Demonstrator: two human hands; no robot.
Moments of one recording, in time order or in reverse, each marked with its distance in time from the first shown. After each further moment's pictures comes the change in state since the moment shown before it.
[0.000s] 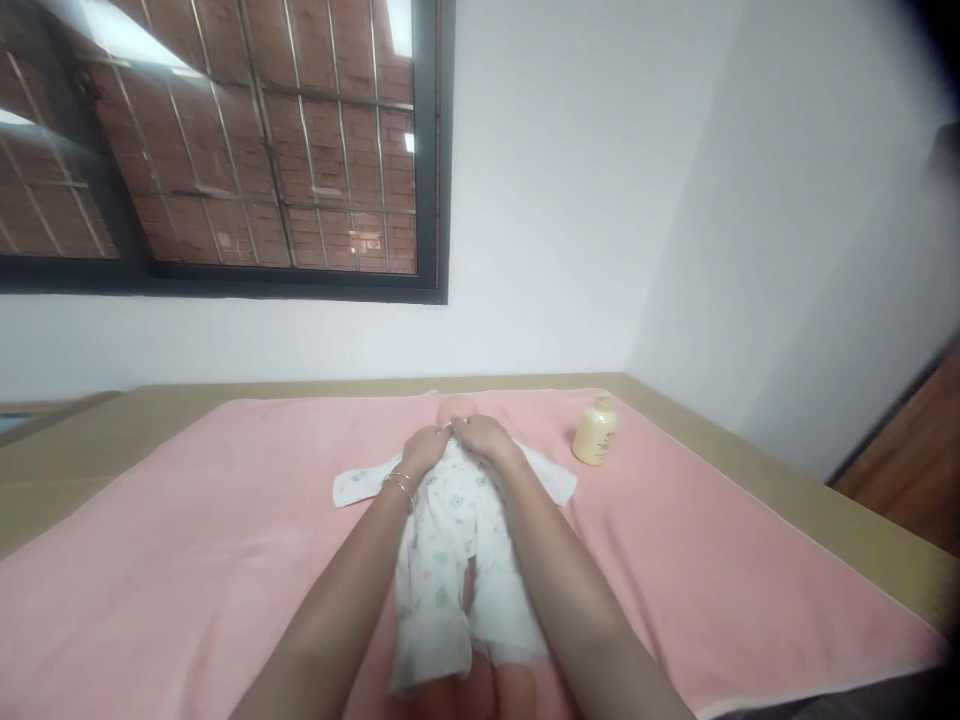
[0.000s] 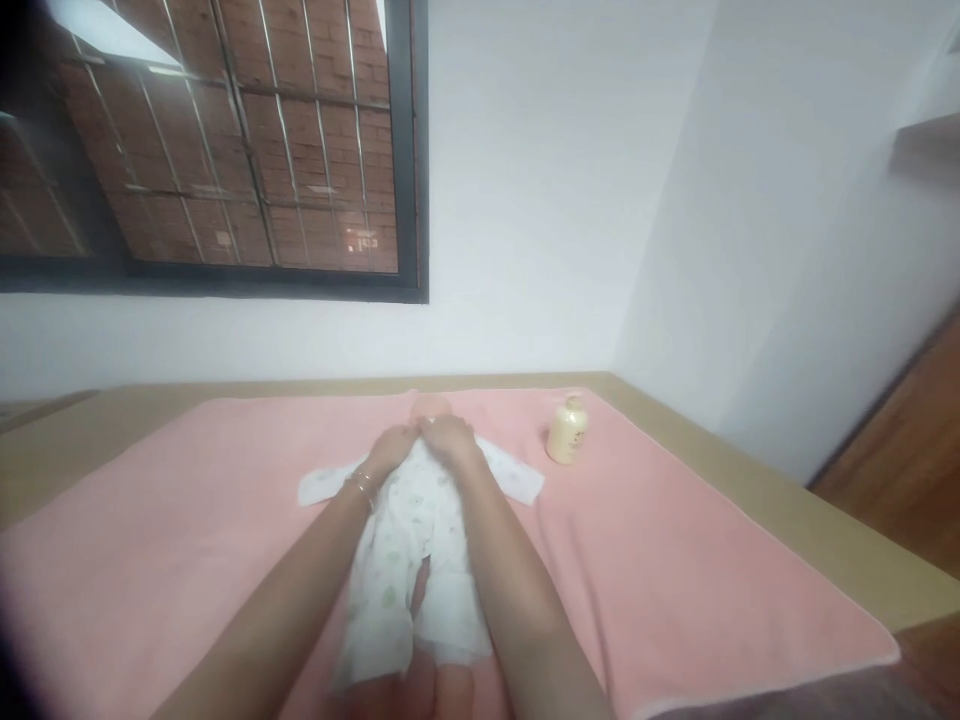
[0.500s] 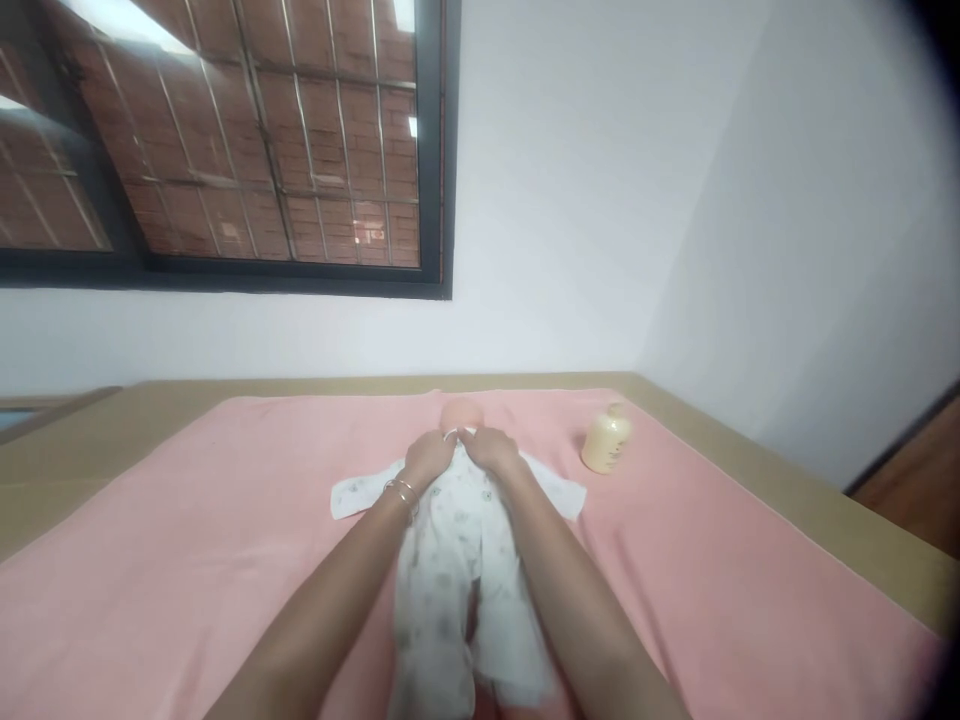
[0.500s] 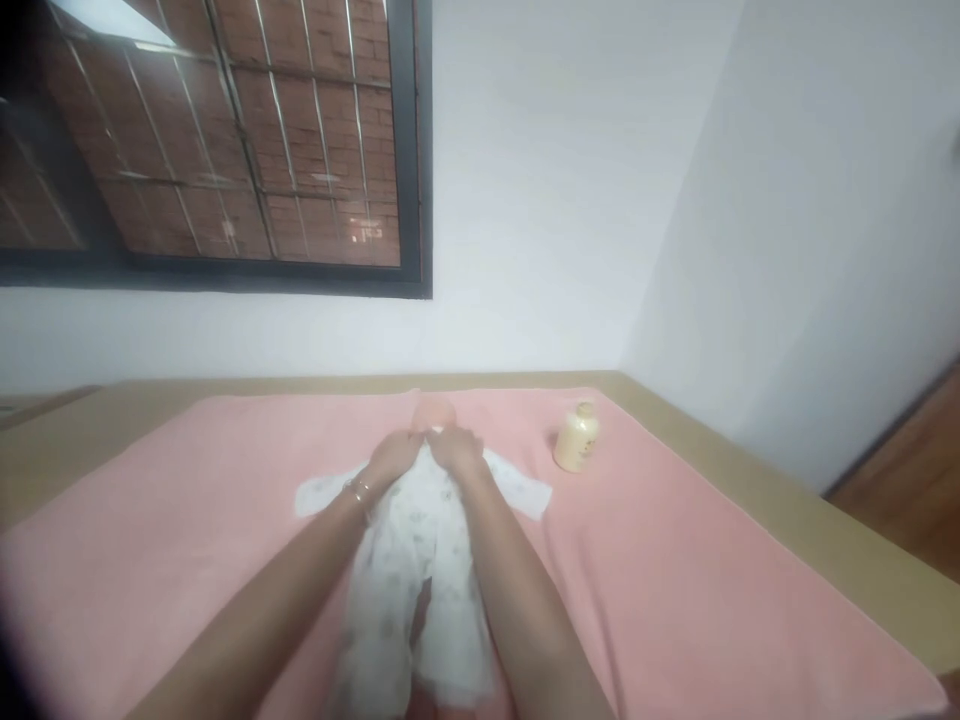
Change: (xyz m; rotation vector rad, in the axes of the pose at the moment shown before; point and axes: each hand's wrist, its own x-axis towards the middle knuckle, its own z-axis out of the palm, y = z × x) left_hand -0.005 0.014 -0.005 0.069 -0.031 -0.060; right_hand 0.006 0.006 0.005 -0.071 -0.031 0.088
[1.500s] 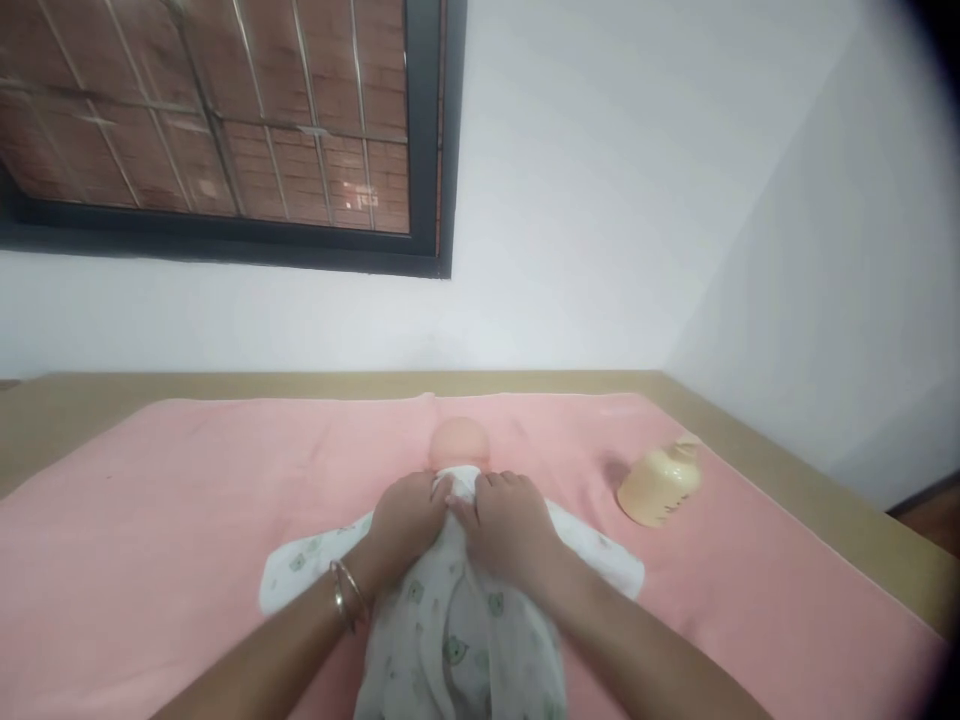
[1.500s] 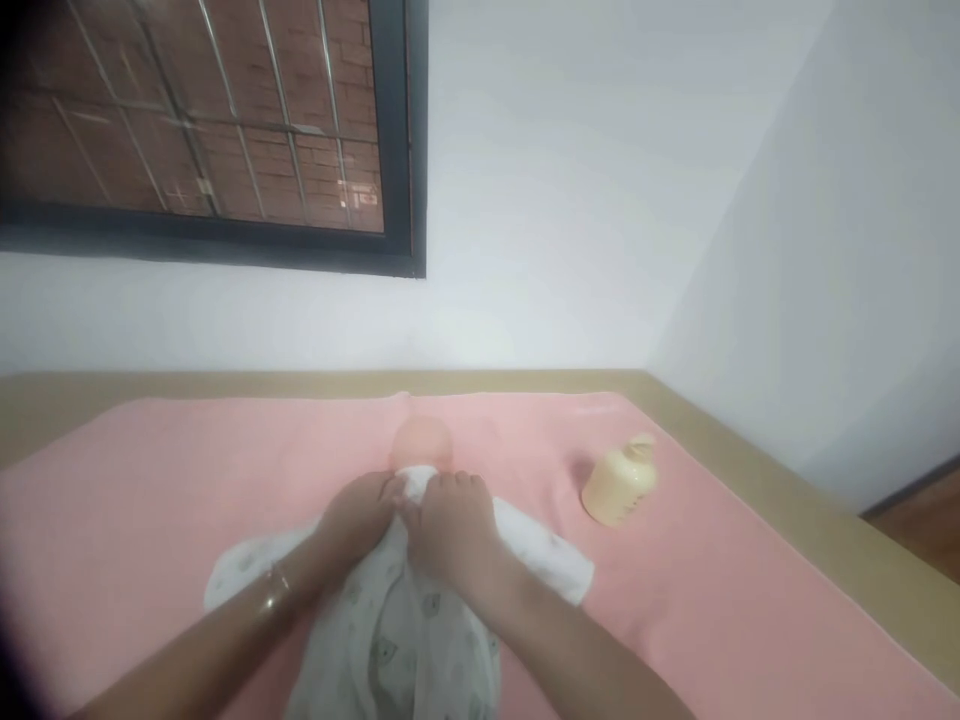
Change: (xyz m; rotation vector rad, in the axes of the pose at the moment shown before) left_hand 0.019 -0.023 0.017 0.118 0.010 0.225; right_hand -0.003 0.007 0.000 -0.227 0.108 -0.218
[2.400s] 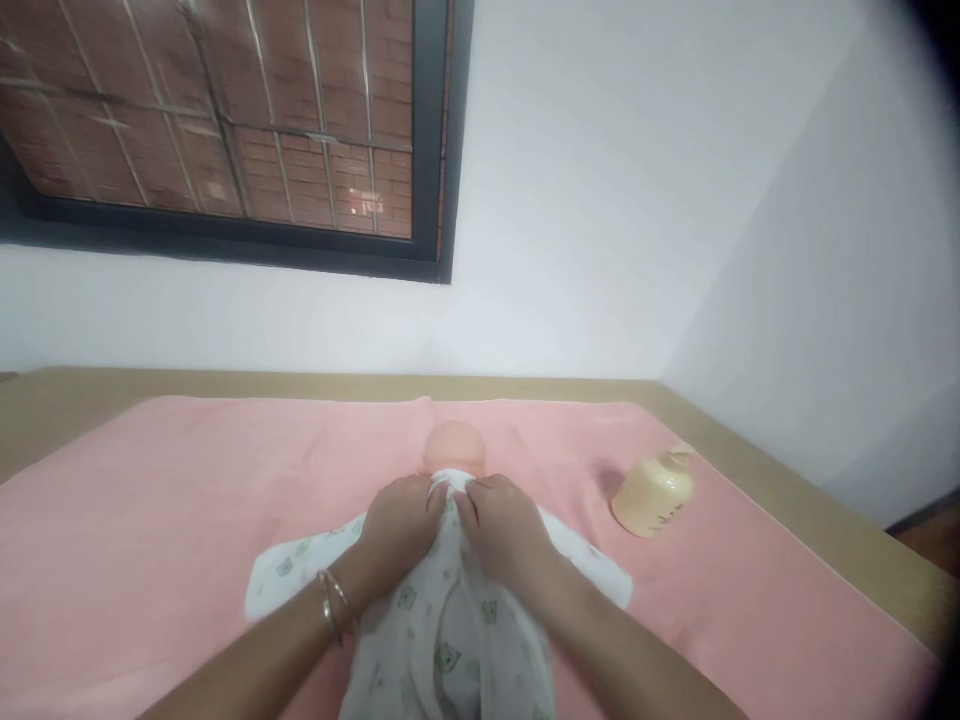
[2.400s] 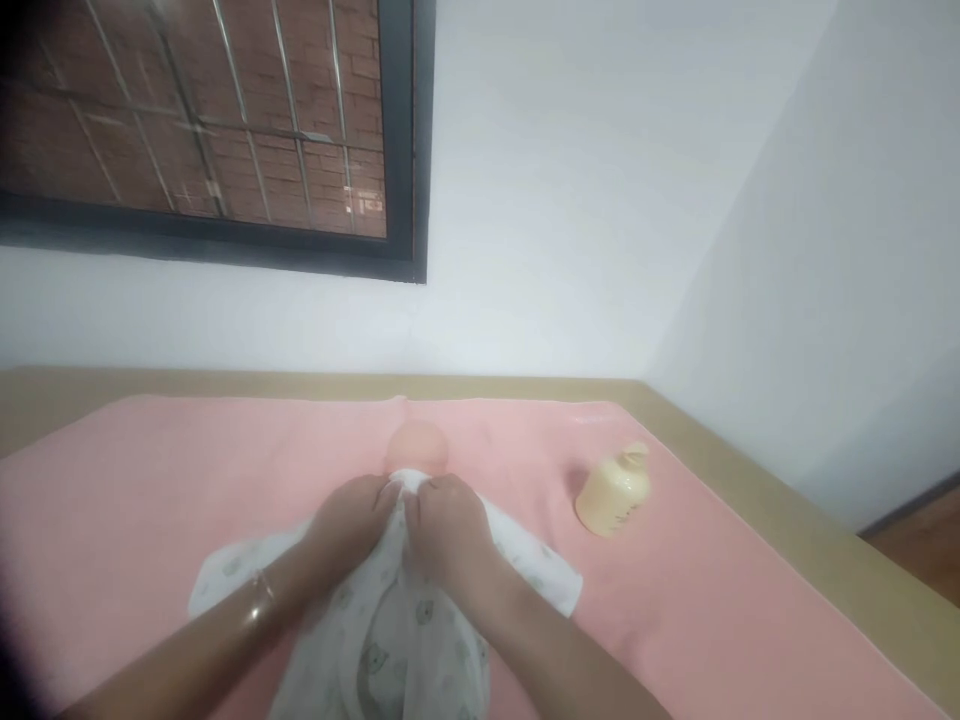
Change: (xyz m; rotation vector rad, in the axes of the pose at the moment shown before) left_hand -0.008 0.010 -0.008 0.109 0.096 0.057; right_hand -0.007 0.003 0.005 0.072 0.150 -0.071
